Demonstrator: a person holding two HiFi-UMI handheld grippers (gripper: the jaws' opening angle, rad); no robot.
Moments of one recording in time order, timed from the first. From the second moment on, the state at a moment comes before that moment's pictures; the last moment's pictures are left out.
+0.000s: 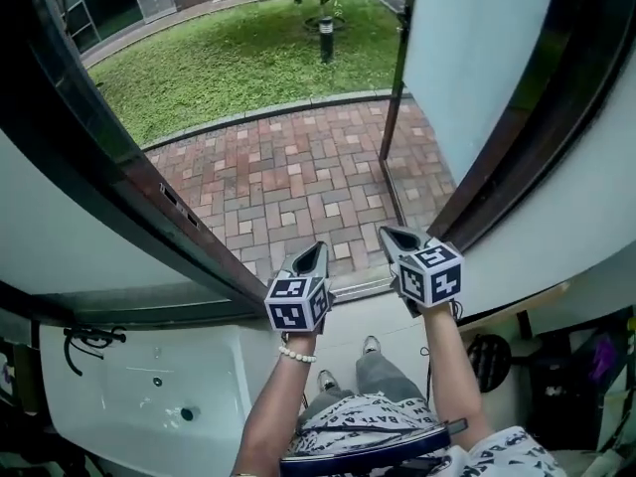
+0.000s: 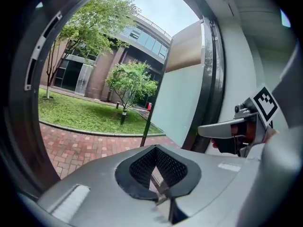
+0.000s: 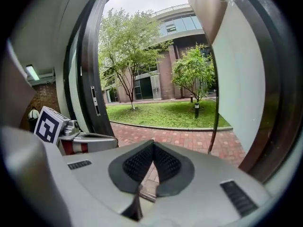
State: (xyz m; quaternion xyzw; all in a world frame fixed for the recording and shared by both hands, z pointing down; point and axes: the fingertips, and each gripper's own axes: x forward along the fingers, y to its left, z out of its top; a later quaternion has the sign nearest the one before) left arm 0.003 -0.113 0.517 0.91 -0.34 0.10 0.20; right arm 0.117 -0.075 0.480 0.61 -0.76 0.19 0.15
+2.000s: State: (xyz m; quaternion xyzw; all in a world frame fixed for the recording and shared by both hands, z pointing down) left arm -0.090 0.311 0.532 0.90 -0.39 0.11 0.17; right arm 0.023 0.349 0.531 0.57 -0.78 0.20 0.15
